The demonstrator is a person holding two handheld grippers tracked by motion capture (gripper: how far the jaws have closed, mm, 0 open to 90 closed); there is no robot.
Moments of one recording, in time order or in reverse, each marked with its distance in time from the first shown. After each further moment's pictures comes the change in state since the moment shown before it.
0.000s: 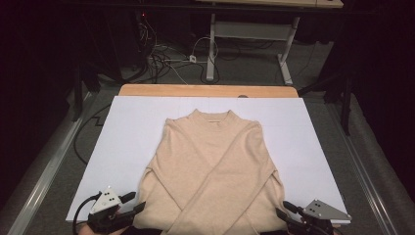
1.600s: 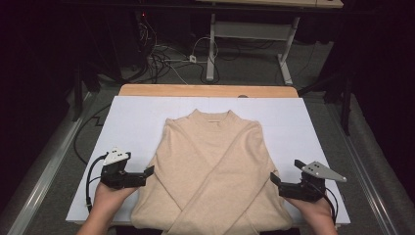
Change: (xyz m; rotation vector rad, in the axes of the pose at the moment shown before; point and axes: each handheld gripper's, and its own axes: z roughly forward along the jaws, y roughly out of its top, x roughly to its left) left arm 0.046 0.075 0.041 -0.078 0.080 -0.105; right arm -0.045 0.066 0.042 -0.192 -0.120 0.059
